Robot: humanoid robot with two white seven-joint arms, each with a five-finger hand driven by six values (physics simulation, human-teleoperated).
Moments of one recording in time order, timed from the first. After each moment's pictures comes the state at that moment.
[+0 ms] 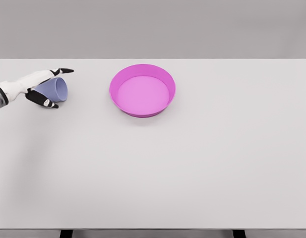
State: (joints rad) left arm -0.72 0.60 -0.44 -0.77 -0.24 -0.61 -0.51; right arm 0.03 0.00 -0.05 0.00 0.10 -0.09 0.06
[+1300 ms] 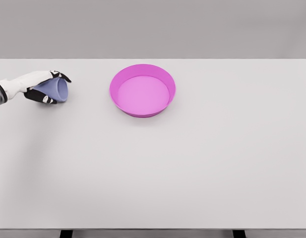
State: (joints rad) left arm -0.76 0.60 -0.46 -0.73 -0.32 -0.61 -0.51; right arm 0.03 0.00 -0.05 0.00 0.10 -0.09 0.06
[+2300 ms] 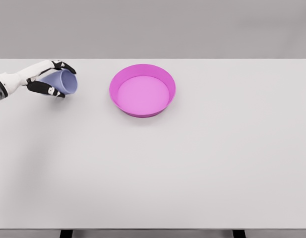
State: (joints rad) left arm -0.77 0.59 -0.46 -0.75 -0.02 -0.61 -0.61; right arm 0.03 0.00 -0.05 0.00 0.10 -0.09 0.06
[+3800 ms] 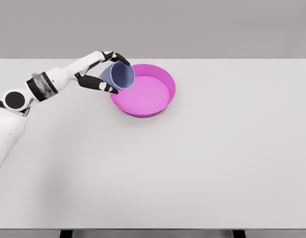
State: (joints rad) left arm -0.72 0.43 -0.51 -0.99 0.19 -0.61 -0.61; right arm 0.03 0.00 -0.05 0.00 0.10 -0.09 0.06
